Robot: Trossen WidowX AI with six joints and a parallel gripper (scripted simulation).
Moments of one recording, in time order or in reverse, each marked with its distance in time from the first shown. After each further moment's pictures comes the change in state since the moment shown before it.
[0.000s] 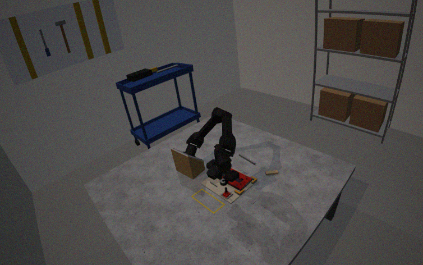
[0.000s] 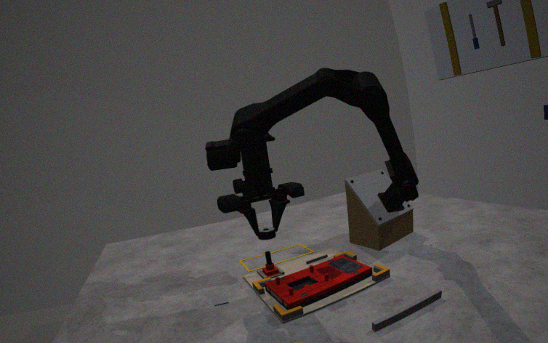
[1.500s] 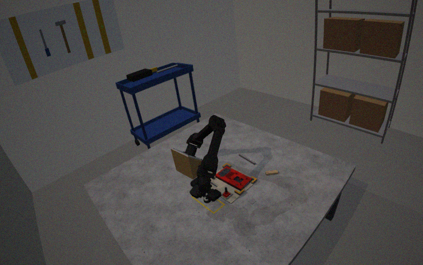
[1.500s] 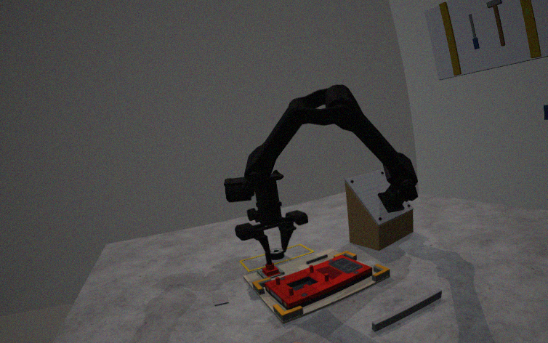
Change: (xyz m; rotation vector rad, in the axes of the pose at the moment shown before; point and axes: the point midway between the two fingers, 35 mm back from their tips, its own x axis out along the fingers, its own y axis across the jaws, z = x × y) arm 0.094 -0.049 0.092 -0.005 -0.007 -0.009
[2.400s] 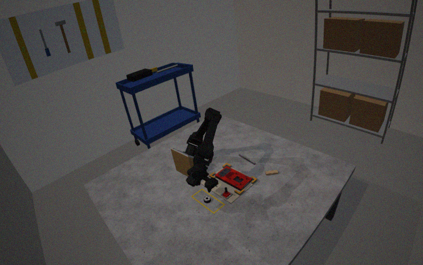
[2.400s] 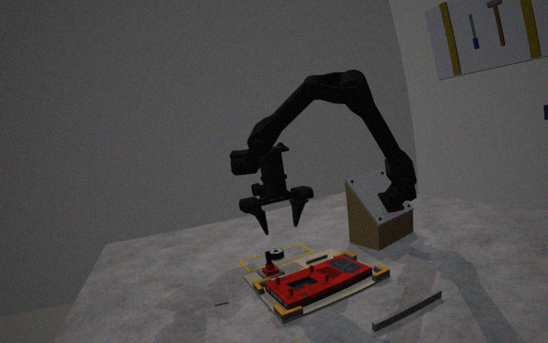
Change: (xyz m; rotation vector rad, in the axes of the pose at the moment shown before) arm -0.066 -0.021 -0.008 0.008 0.002 0.004
